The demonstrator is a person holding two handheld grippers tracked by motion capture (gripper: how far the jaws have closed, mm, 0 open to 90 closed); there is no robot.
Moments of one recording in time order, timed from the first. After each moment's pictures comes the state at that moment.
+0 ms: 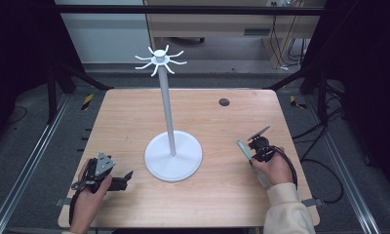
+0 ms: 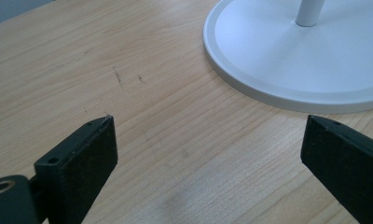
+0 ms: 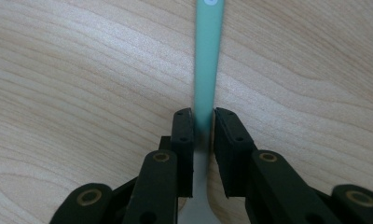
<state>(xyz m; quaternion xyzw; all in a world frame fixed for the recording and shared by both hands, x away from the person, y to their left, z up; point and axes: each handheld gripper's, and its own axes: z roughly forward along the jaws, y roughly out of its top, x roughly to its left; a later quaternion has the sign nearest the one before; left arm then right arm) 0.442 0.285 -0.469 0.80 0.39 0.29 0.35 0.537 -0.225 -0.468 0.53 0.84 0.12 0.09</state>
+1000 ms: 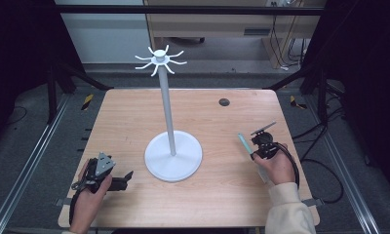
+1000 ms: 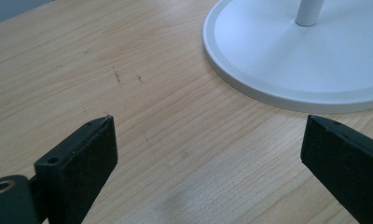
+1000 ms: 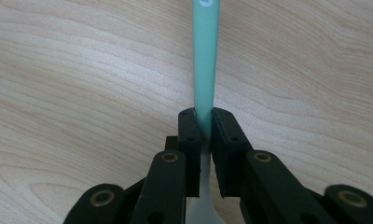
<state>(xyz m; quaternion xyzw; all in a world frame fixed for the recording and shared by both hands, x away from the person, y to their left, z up) 0.442 0.284 -0.469 0.80 0.39 0.29 0.35 0.533 -0.228 -0.444 0.54 0.82 0.17 0.11</state>
